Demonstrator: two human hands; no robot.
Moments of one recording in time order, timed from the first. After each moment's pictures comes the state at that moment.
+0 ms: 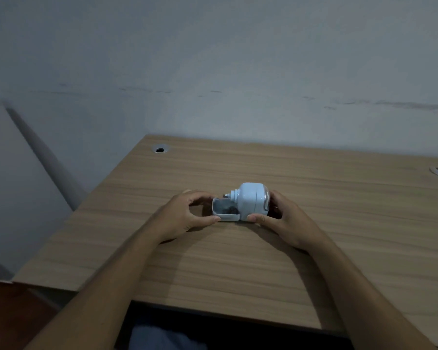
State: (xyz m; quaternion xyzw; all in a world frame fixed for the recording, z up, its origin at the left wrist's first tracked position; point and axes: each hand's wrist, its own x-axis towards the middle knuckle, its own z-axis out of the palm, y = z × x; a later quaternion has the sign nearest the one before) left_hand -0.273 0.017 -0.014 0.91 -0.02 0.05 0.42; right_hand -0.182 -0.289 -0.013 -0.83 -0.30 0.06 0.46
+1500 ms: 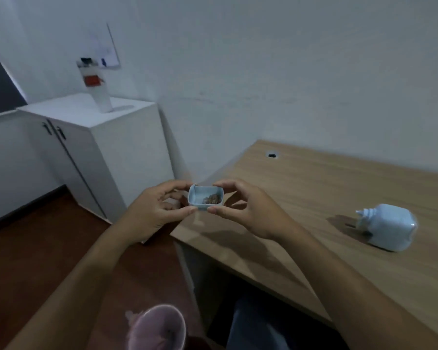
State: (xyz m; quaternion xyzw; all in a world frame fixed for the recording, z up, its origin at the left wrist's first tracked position) left_hand -0.515 0.194 0.056 0.85 0.14 0.21 0.47; right_hand -0.323 -0.009 0.053 -0.73 -0.52 0.13 0.42
